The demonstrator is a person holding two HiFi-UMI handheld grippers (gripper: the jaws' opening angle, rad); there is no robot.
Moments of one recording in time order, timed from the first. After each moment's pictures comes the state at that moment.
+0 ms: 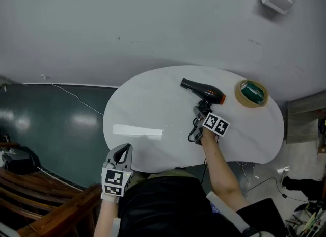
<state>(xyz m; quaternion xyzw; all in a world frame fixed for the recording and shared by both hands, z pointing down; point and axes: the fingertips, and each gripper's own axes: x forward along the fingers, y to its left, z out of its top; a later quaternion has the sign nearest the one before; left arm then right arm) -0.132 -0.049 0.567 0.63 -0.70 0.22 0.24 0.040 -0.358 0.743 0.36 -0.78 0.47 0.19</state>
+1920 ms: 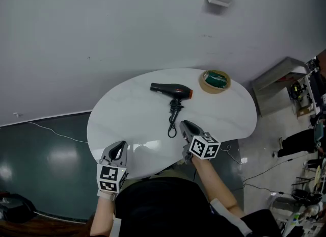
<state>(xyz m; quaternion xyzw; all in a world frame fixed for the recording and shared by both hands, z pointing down) -0.134 -0.089 0.547 0.75 -0.61 0.15 0.20 0.075 -0.244 0.583 0.38 -0.86 0.31 0.14</state>
